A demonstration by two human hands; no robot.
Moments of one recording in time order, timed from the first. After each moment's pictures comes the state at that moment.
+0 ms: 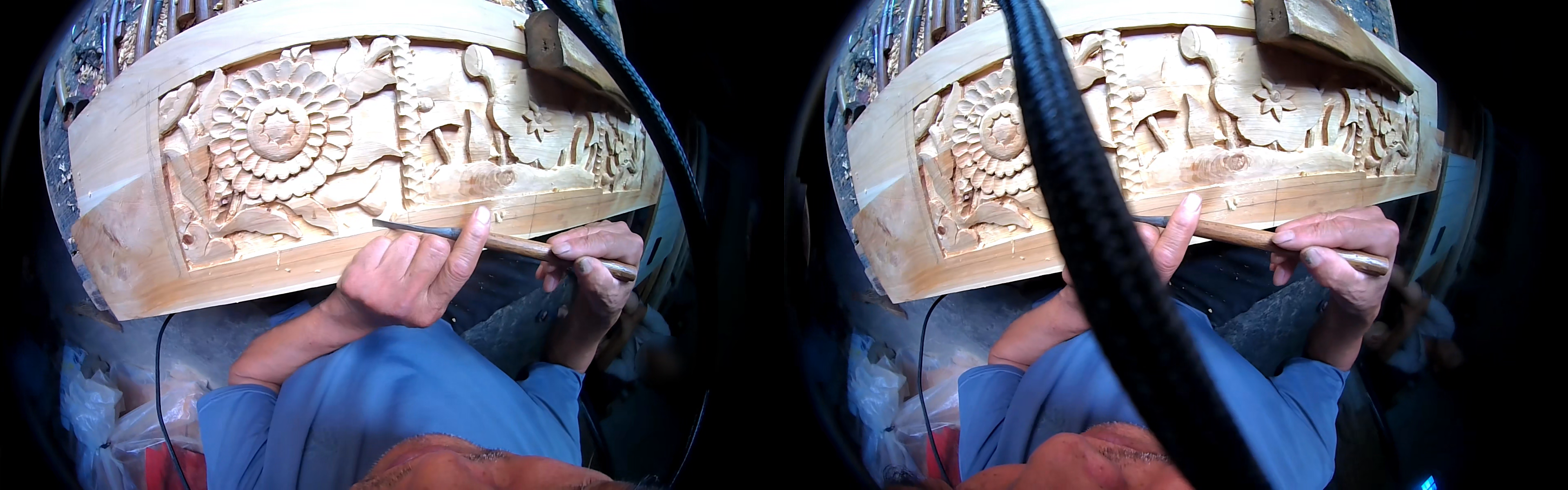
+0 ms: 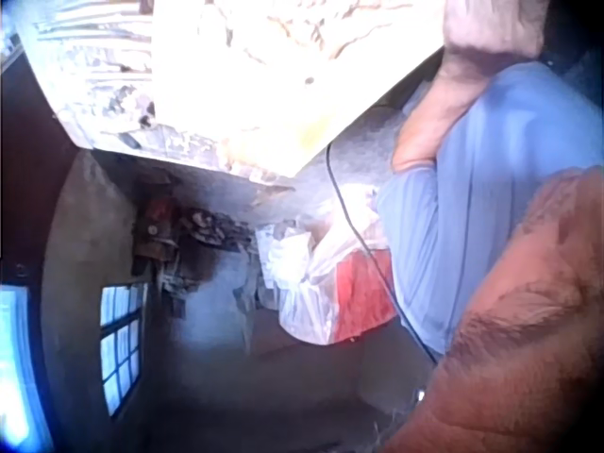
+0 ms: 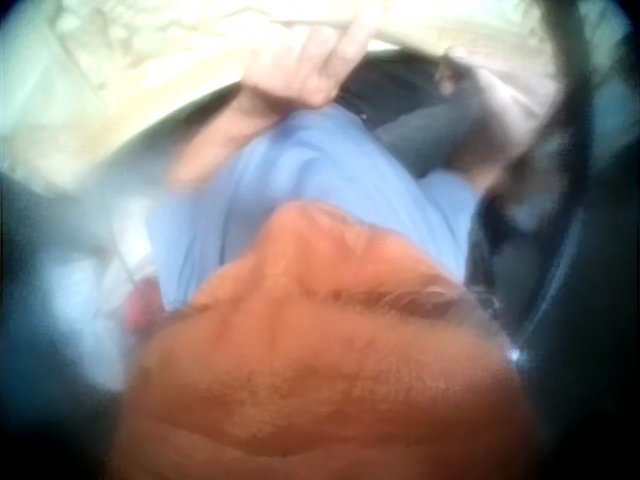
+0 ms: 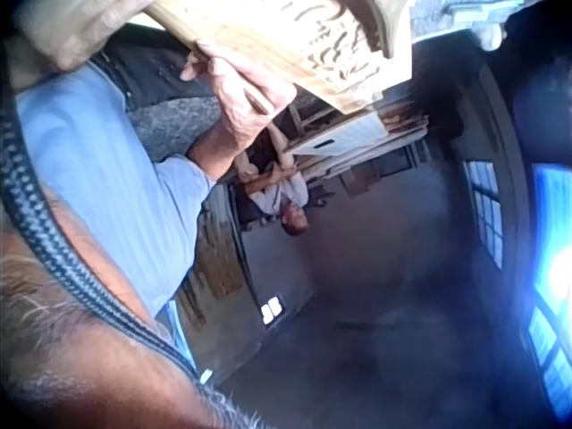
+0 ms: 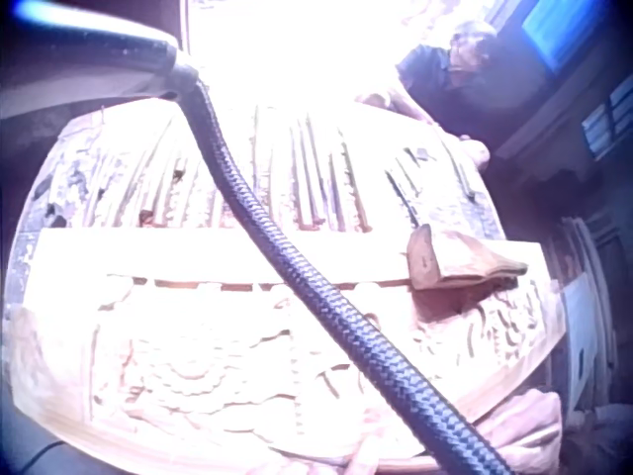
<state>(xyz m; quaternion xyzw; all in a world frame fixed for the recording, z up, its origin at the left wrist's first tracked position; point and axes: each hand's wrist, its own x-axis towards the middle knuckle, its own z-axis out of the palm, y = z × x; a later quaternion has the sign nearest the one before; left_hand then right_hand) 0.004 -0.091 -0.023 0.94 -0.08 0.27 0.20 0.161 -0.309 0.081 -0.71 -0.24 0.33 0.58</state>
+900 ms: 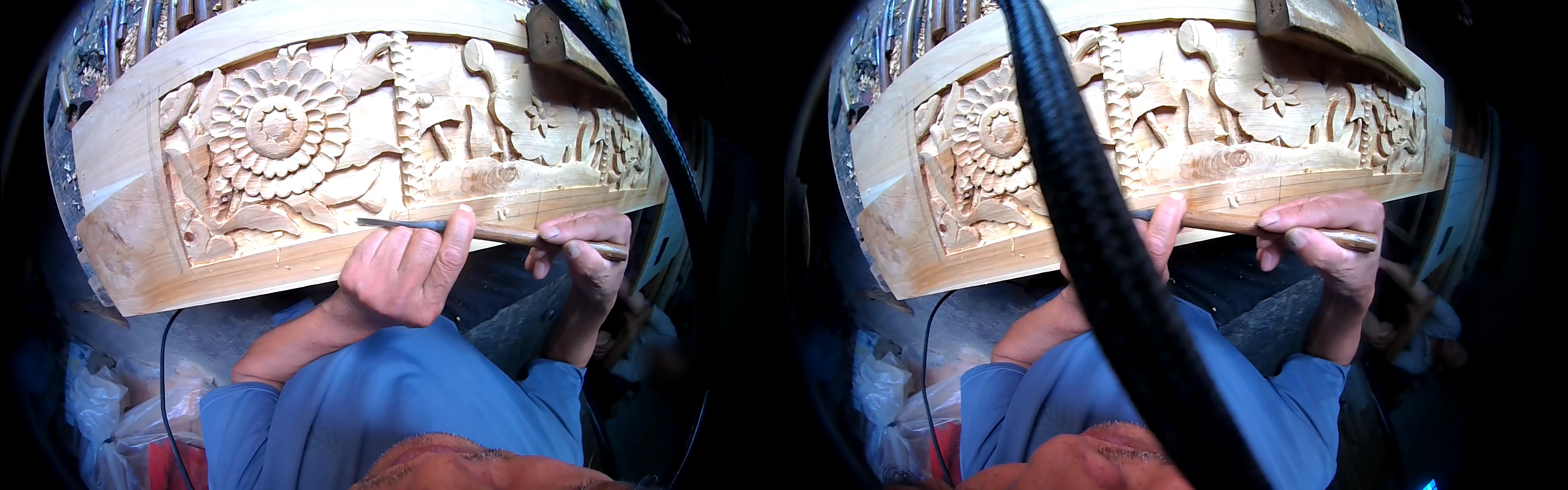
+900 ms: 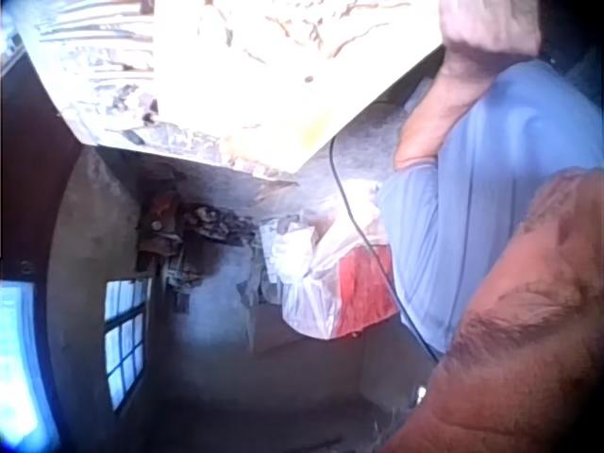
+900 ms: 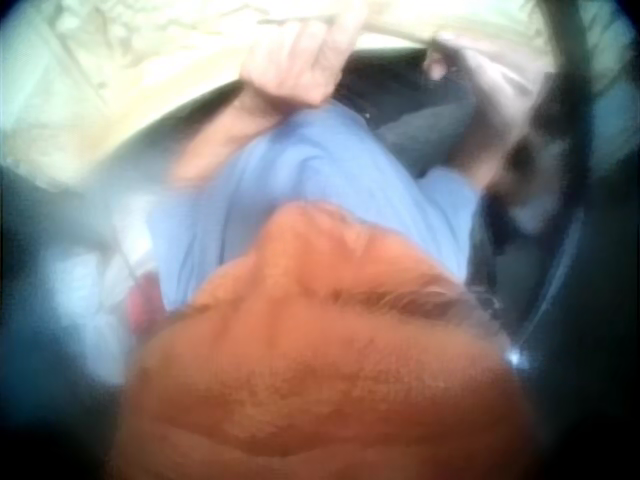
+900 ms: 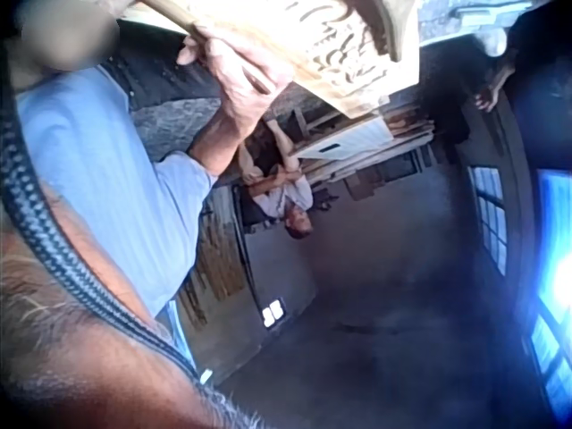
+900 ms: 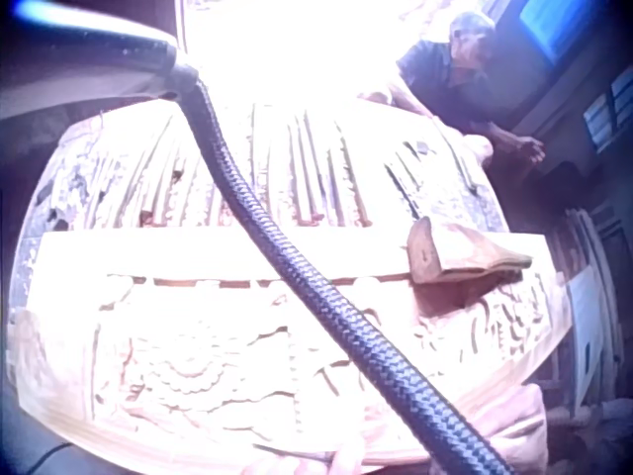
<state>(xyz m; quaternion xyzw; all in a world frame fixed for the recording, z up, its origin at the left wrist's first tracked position) 0.001 -0.104 -0.035 0.92 -0.02 0.27 0.27 0.159 -0.305 0.058 -0.68 -0.20 0.35 0.61</state>
